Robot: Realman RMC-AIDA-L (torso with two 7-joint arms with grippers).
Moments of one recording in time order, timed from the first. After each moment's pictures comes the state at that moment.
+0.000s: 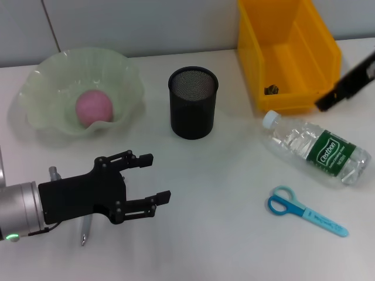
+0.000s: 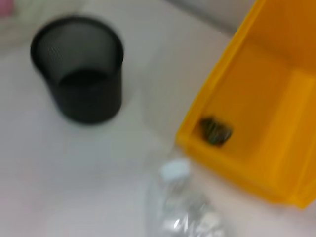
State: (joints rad) left arm -0.42 -2.06 1.14 0.55 1.58 1.47 -1.03; right arm 0.71 2.07 -1.11 -1.62 -2.88 -1.83 2.61
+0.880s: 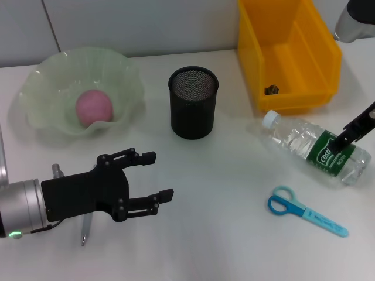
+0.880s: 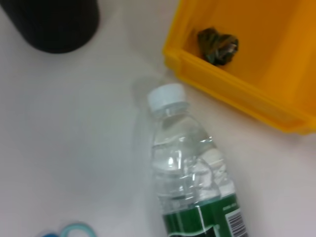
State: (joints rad) left arm -0.43 -2.07 1.14 0.55 1.58 1.47 -1.03; right arm 0.67 2.06 -1.12 -1.37 -2.92 -1.73 2.60
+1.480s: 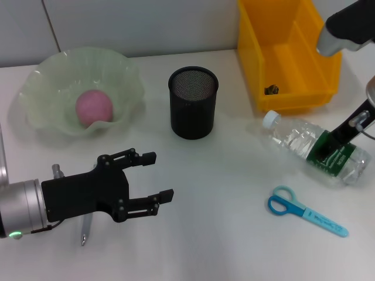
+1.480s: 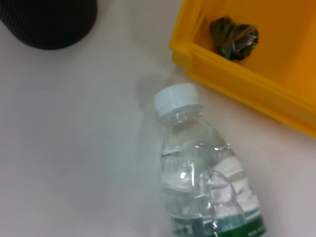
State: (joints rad) left arm -0.43 -2.07 1.14 0.55 1.58 1.47 -1.03; right arm 0.72 2.06 -1.12 -1.16 -2.92 -1.59 2.60
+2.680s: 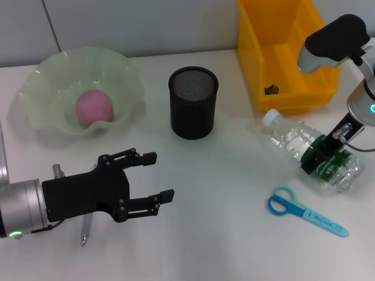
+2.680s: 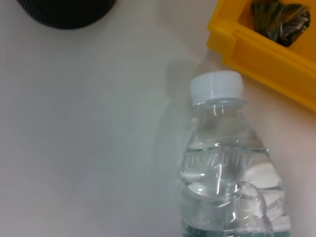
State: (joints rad) left arm -0.43 -2.07 1.14 0.55 1.58 1.47 -1.03; right arm 0.77 2.06 -1.13 -0.98 -2.92 -1.49 2.57
